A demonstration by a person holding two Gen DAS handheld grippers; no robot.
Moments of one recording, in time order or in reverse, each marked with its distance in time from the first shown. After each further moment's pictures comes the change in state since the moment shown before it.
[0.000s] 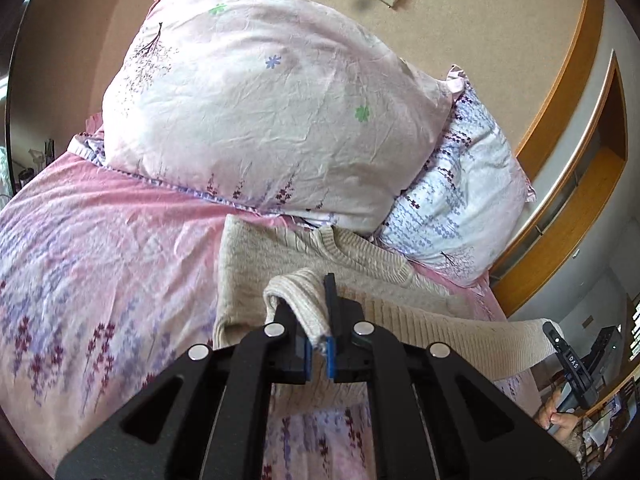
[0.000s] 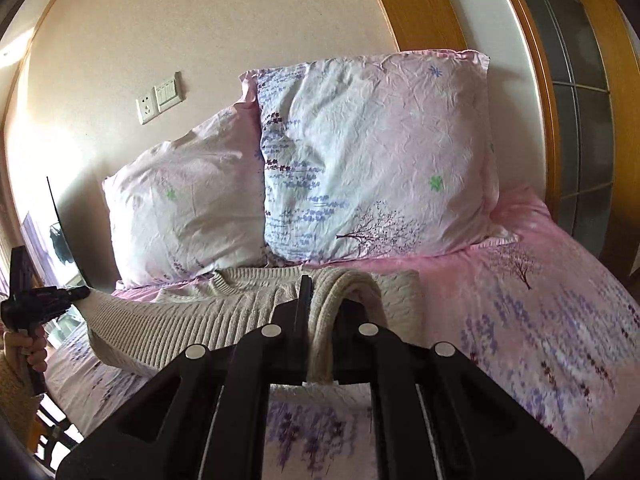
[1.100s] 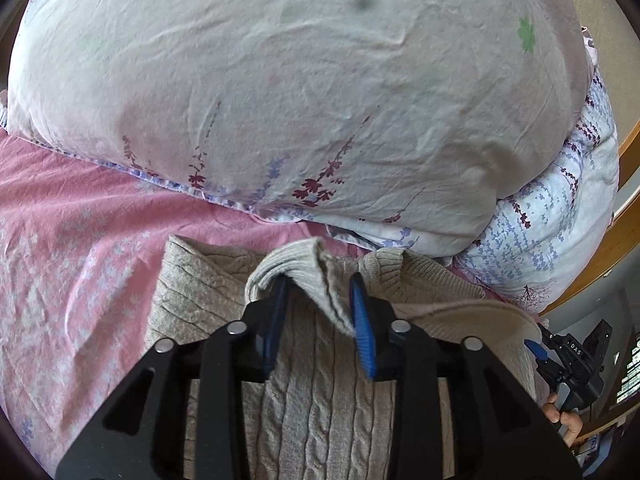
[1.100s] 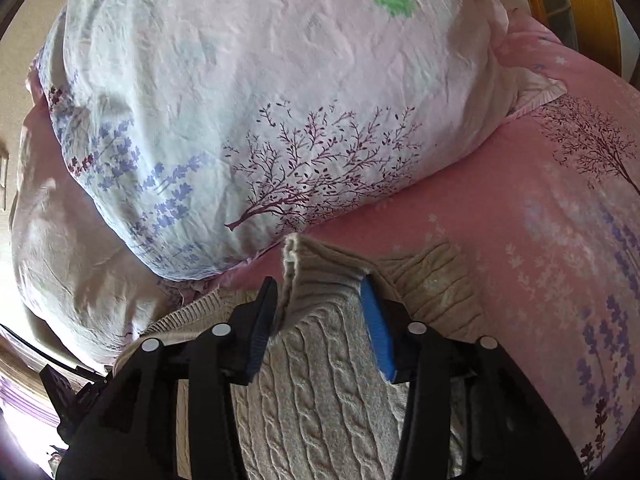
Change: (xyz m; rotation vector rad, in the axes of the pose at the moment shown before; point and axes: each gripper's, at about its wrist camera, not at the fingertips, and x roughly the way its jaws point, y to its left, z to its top) left arm 0.201 0.034 0.041 -0.109 0.204 0.078; right arm 0.209 -0.086 -0.001 0.489 0.346 -0.102
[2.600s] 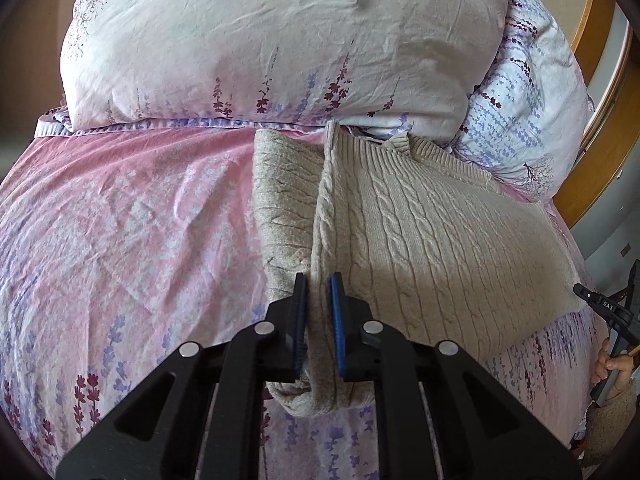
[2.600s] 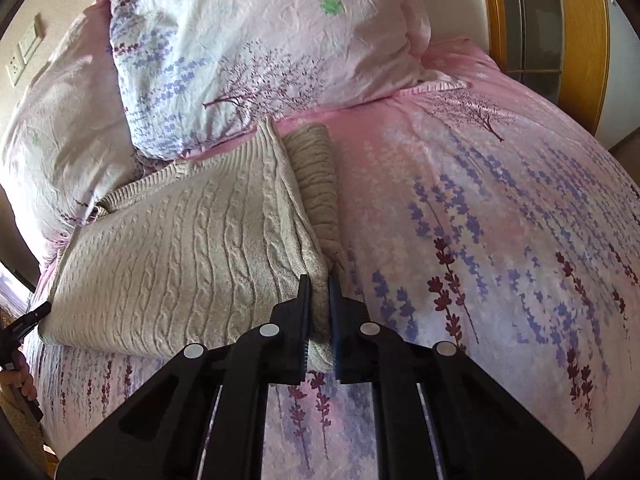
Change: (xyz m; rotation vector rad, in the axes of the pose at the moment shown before) left arm -0.073 0.039 -0.080 0.274 0.051 0.077; right arm -0.086 -0.043 -0.098 -0.252 0.014 -0.211
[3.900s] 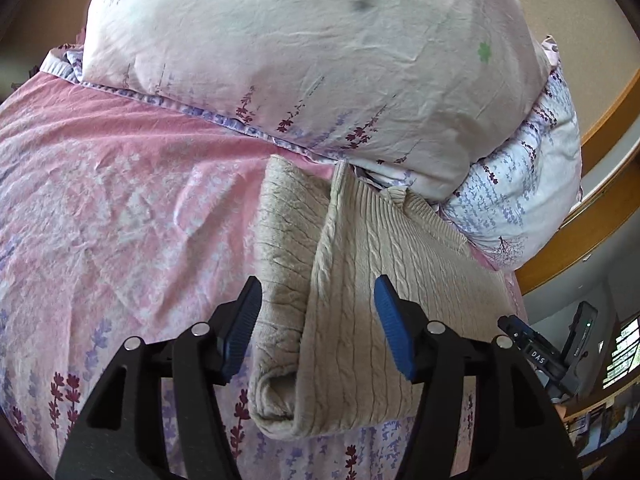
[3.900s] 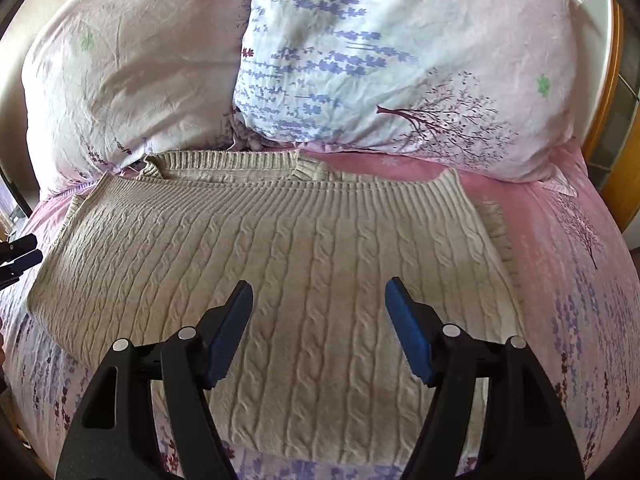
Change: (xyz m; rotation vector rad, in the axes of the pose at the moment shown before) left arm -0.002 0.029 0.029 -0.289 -0.003 -0.161; right arm 0.038 0.152 0.024 -0.328 0.020 -0.019
